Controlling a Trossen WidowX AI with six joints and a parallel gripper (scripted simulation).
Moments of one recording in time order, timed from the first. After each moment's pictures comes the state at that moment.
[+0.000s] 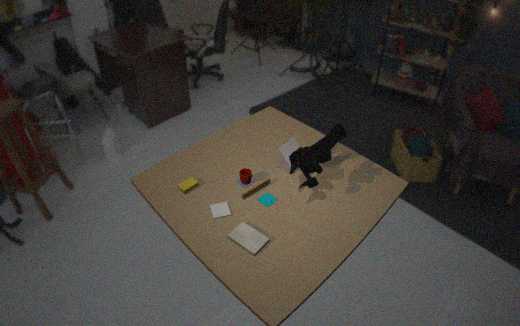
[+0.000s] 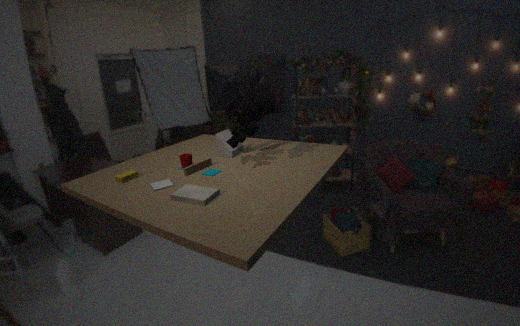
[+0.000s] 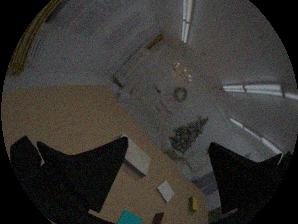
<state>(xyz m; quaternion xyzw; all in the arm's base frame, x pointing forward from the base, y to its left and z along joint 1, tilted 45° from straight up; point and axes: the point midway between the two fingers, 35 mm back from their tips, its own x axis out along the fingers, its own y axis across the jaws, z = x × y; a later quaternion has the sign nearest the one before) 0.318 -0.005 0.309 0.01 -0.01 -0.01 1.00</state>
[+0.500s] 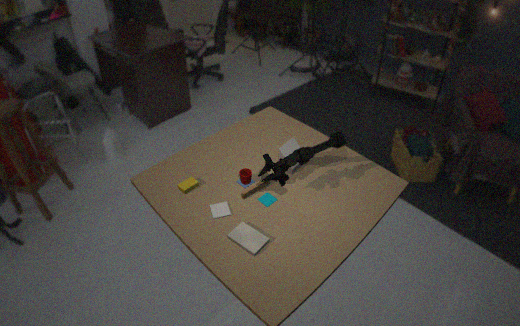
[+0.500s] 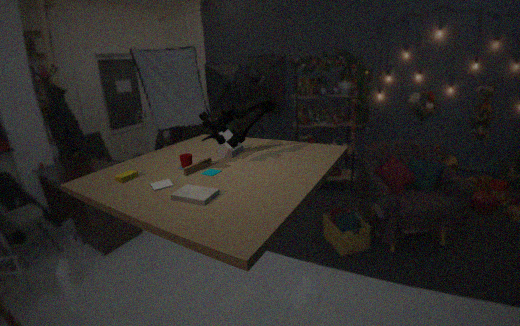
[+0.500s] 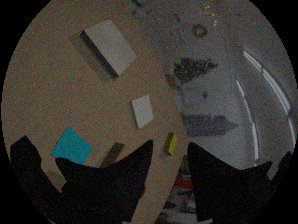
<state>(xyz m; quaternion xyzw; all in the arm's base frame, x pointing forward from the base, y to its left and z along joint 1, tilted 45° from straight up) 0.363 -0.090 0.154 -0.16 0.35 0.01 0.92</state>
